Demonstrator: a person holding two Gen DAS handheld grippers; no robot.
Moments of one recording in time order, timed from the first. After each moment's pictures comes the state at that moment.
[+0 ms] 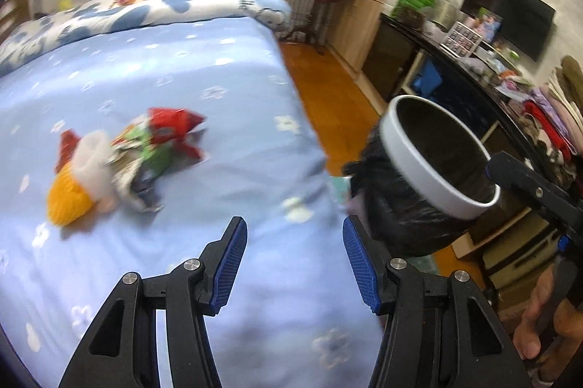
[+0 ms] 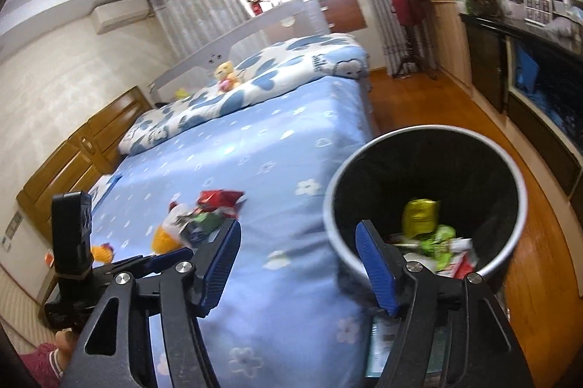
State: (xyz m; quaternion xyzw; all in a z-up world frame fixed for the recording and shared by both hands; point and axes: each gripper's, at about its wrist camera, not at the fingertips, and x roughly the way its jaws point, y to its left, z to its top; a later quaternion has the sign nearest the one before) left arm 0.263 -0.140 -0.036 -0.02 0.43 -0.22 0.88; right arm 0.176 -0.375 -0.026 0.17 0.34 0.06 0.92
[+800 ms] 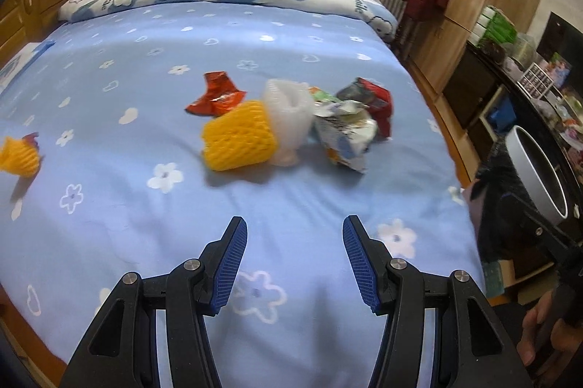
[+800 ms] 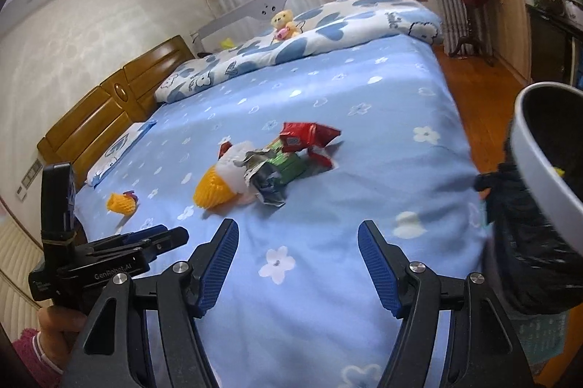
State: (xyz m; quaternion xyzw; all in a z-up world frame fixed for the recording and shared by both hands) left arm 0.247 -0.003 -0.052 -0.07 0.44 -0.09 0.89; right arm 0.213 -0.233 -0.084 0.14 0.39 0.15 0.90
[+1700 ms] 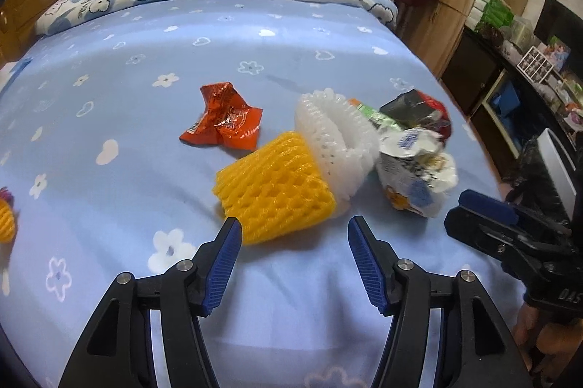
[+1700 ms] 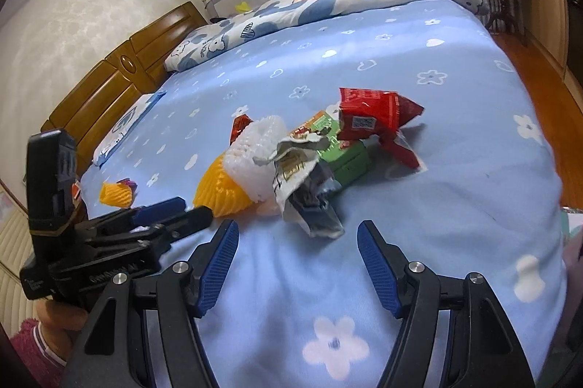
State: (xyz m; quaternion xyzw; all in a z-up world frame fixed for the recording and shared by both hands) left arm 0.359 0.020 -0.104 -0.03 0.46 -0.12 0.88; right arm 0.297 -0.158 -0.132 0.14 0.44 0.20 0.87
